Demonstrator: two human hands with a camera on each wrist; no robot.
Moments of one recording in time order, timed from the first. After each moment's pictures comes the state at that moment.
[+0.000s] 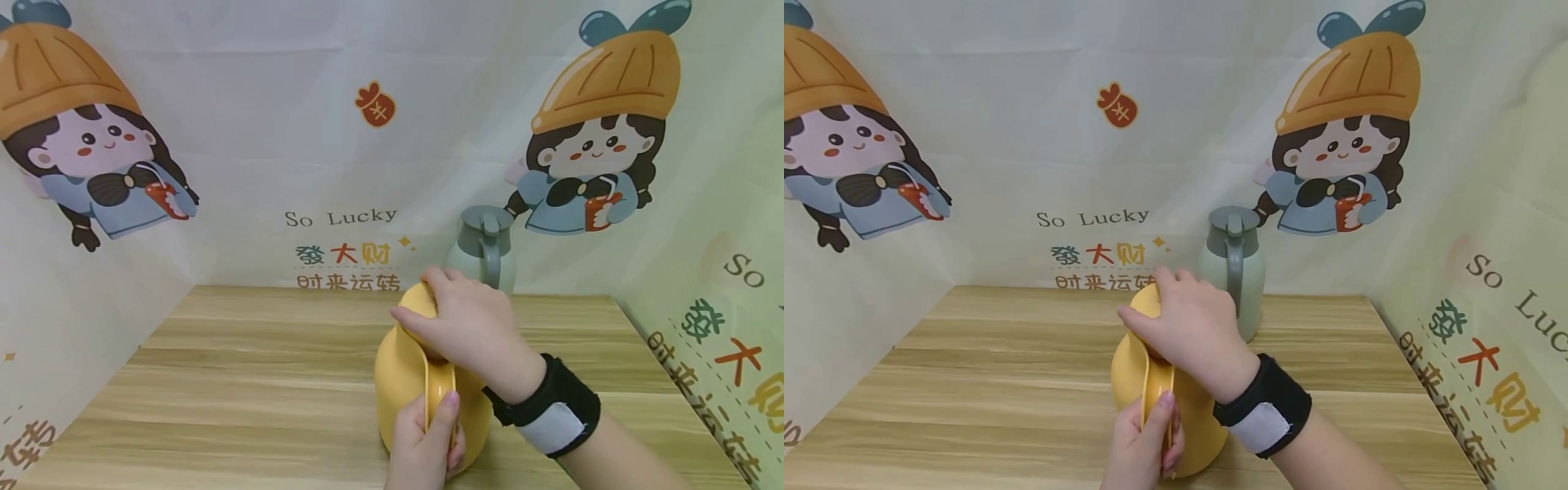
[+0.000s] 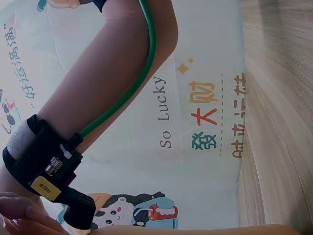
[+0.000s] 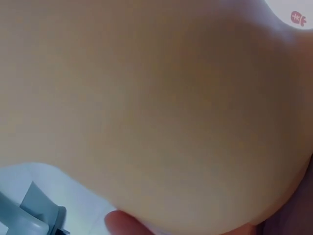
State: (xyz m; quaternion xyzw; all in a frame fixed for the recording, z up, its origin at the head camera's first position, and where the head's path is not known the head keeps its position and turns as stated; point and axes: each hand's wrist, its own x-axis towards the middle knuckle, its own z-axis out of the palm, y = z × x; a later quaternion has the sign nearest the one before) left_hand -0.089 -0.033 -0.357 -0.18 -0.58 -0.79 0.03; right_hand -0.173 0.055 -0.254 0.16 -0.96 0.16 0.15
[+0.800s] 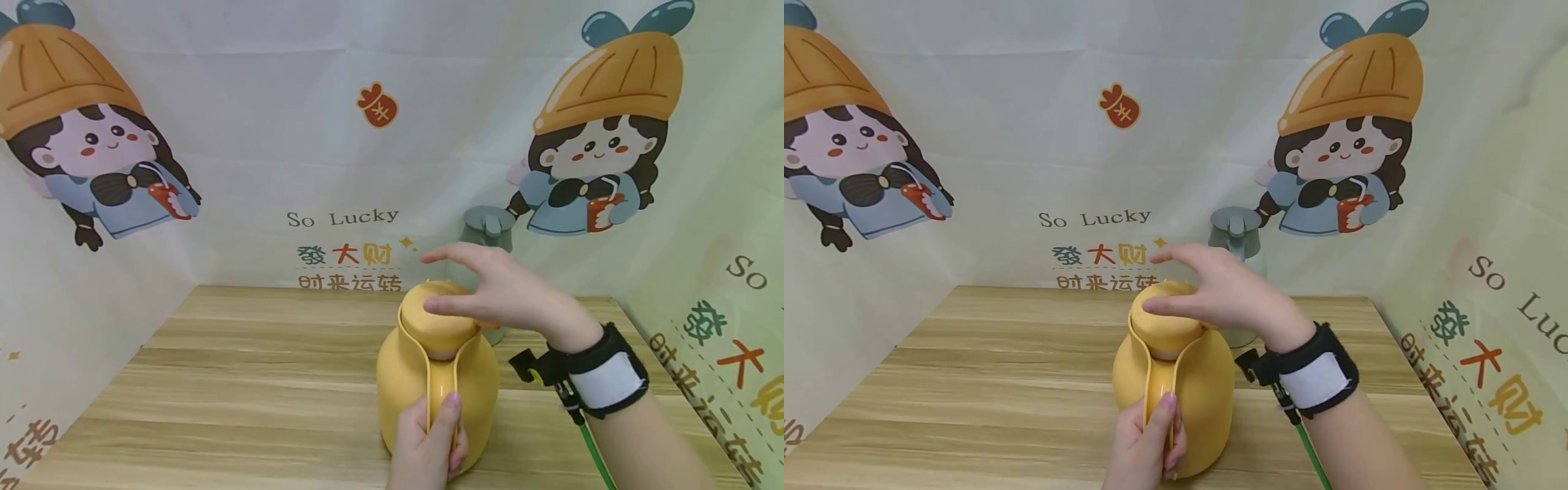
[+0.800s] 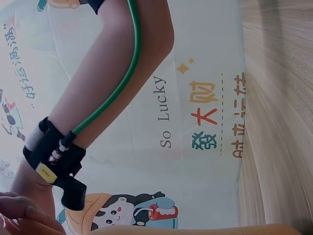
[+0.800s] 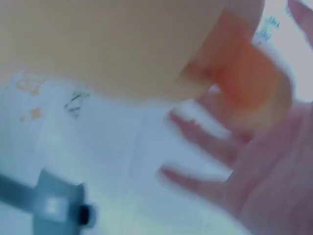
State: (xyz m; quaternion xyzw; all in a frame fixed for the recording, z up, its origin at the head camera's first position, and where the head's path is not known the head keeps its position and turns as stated) left_hand -0.089 -0.033 -0.358 -0.18 -0.59 -0.79 0.03; right_hand -0.196 0.102 -0.222 0.34 -0.89 0.31 0.04
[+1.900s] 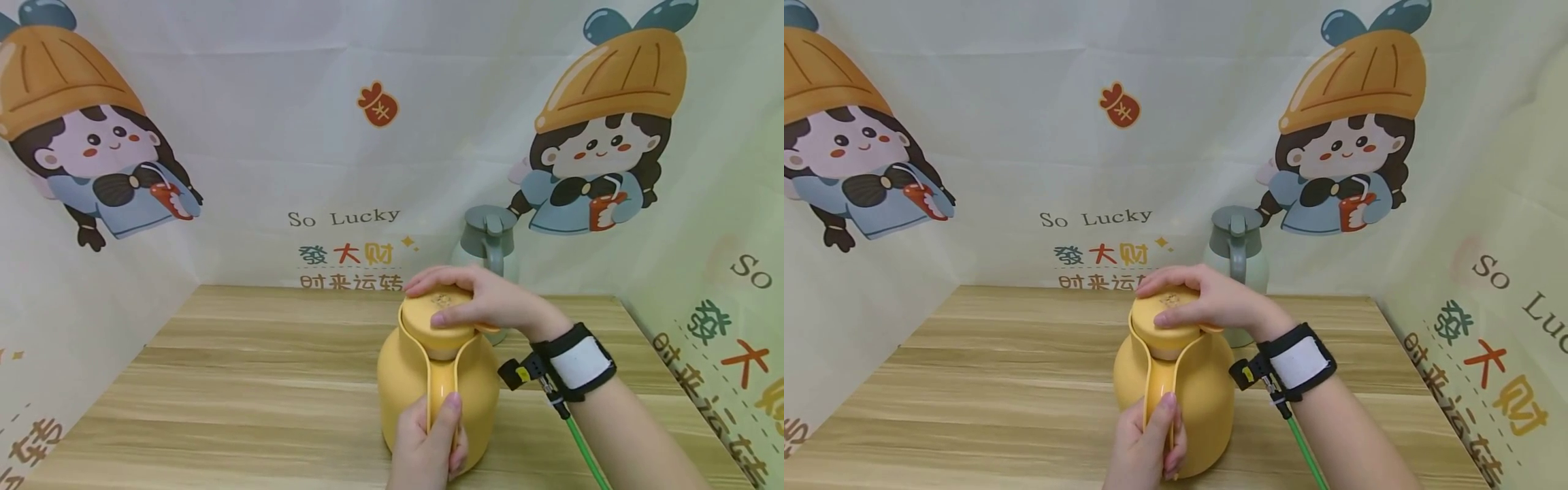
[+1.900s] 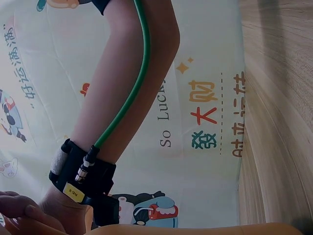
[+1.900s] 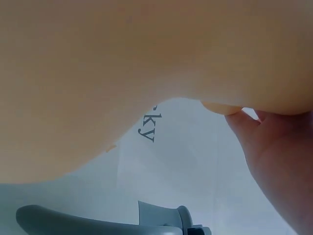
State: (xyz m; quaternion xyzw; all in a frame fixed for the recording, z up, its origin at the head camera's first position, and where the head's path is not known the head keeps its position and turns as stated) left_hand -0.089 -0.034 -0.359 -0.19 -0.58 -0.79 0.03; right_hand -0.237 0.106 -0.264 0.48 -0.73 0.47 -0.09
